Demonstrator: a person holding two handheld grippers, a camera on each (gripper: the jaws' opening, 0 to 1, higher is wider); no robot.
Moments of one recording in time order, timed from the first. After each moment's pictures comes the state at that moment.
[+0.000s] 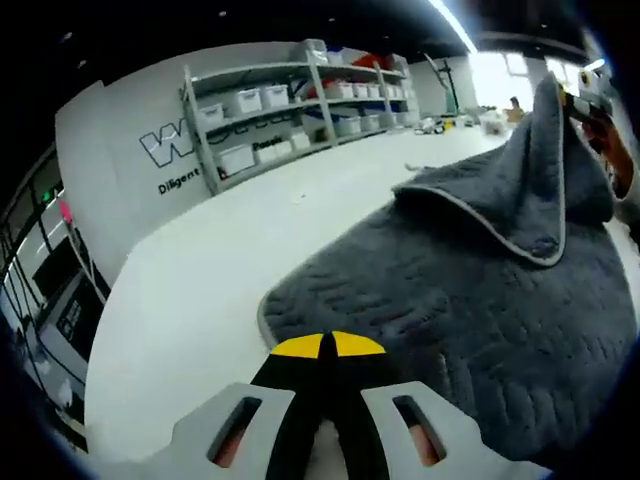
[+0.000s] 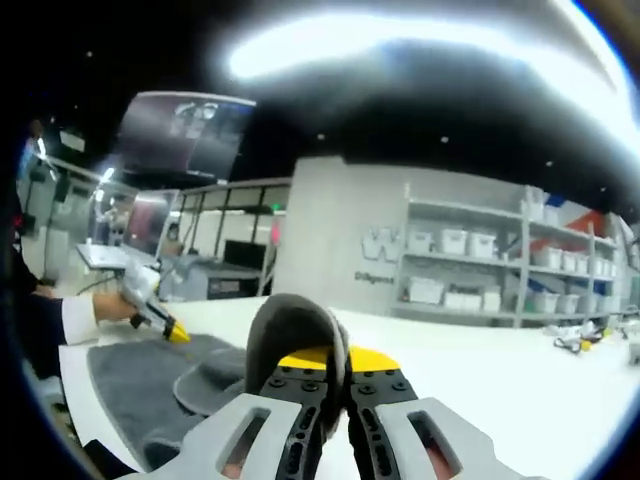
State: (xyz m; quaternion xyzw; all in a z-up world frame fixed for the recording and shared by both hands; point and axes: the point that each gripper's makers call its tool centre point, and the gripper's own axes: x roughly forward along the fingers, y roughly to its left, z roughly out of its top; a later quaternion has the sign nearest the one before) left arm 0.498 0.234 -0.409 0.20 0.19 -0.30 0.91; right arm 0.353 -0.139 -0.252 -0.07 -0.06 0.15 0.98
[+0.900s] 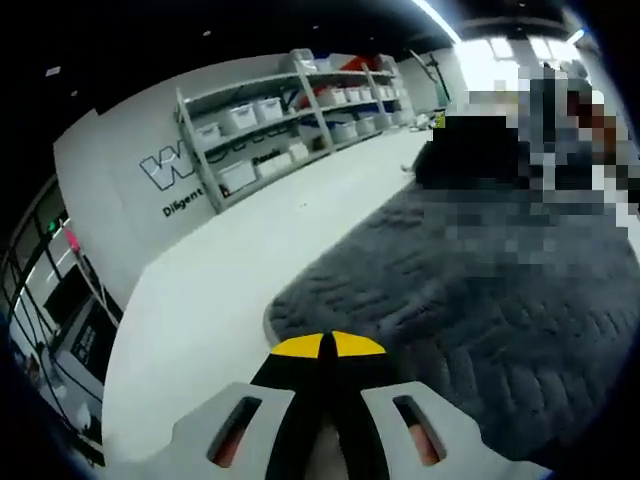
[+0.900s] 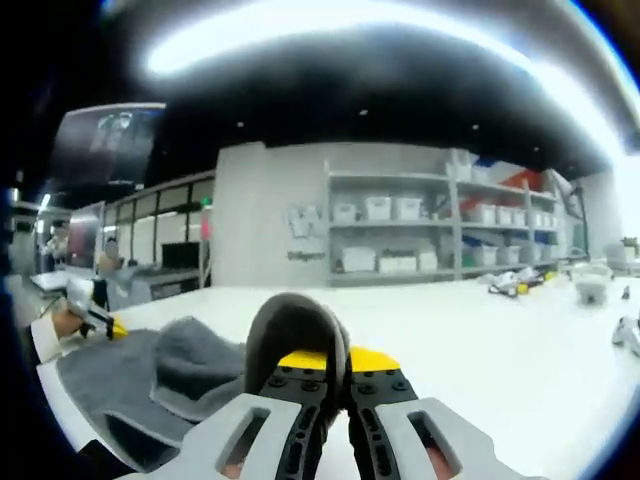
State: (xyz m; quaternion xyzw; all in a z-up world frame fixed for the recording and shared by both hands) left arm 0.491 0.234 -0.405 0.24 0.15 -0.30 0.91; right arm 0.338 -0.284 -0.290 0.02 0.00 0.01 1.00
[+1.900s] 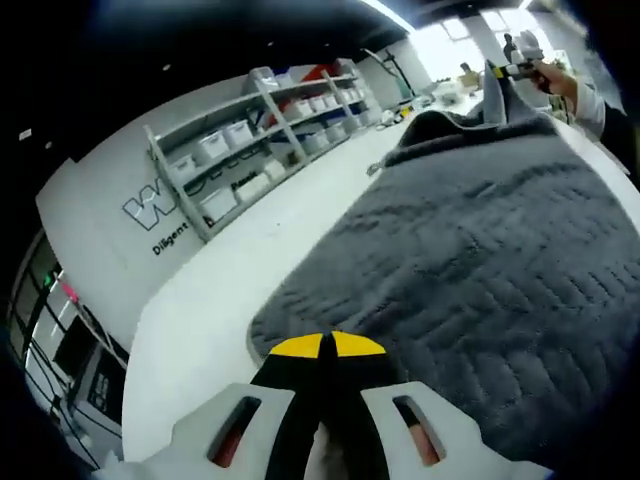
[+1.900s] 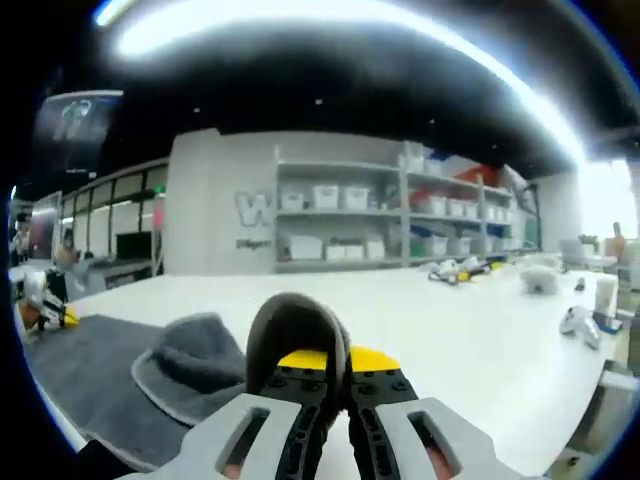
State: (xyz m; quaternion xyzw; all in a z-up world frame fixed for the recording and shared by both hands) left arm 0.471 0.215 -0.404 0.31 0.11 -0.33 0.88; right arm 0.315 -0.374 -0.313 0.02 0.02 -0.09 1.00
